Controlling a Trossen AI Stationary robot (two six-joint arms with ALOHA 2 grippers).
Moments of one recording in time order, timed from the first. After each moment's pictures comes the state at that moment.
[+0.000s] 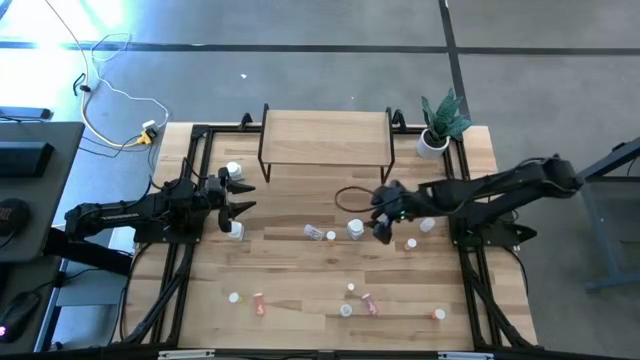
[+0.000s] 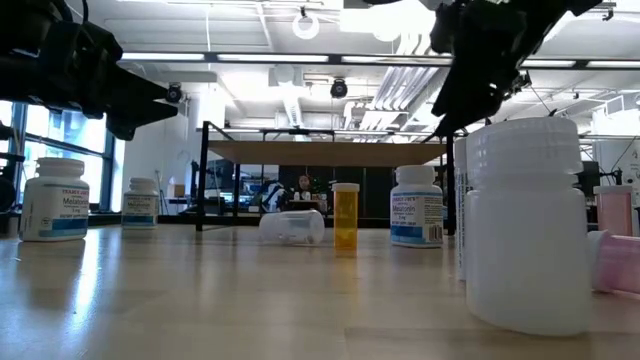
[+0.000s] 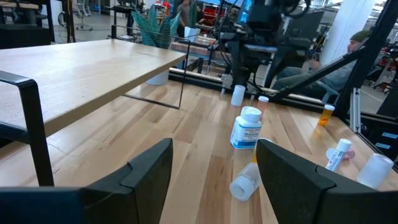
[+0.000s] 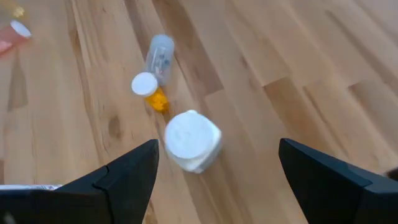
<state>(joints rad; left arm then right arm) 0.29 0.10 0.01 0.01 0.00 -0.16 0.12 1.25 0.82 -0.44 0.20 0.45</state>
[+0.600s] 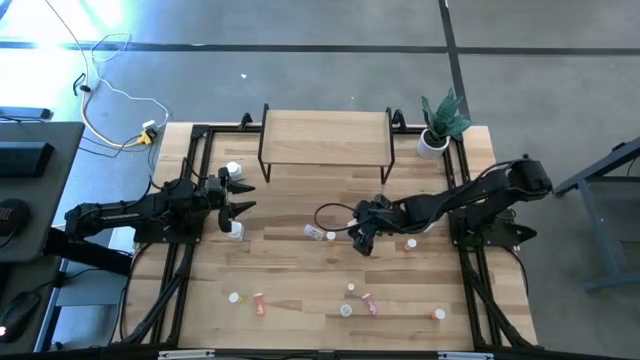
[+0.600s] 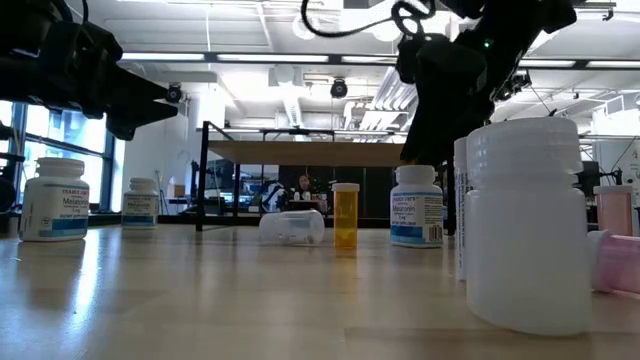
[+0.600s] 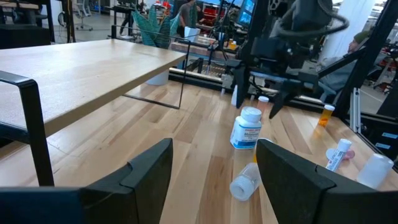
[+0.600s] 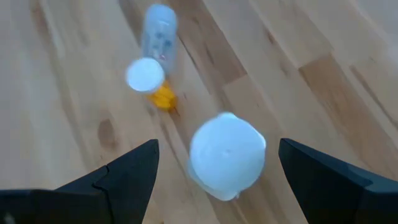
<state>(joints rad) 0.29 0.10 0.01 0.01 0.00 -0.16 0.18 1.52 0.89 -0.35 0.27 0.59</state>
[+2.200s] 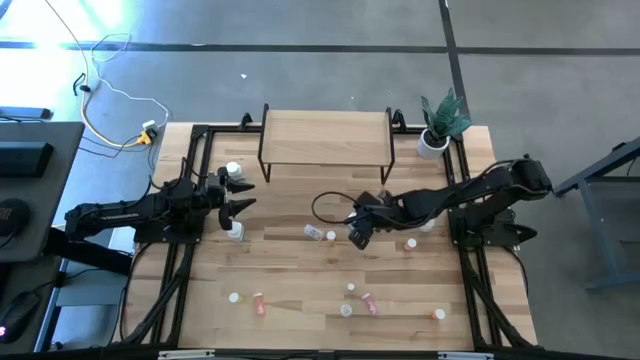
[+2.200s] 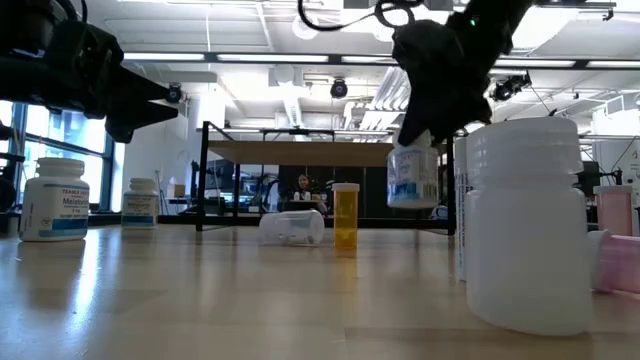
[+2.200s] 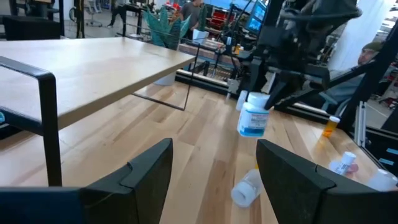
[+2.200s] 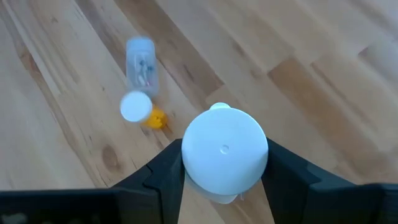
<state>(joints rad) 0.29 0.10 0.01 0.02 -0.04 -0.23 0.18 1.52 1.04 -0.57 0.32 0.74</state>
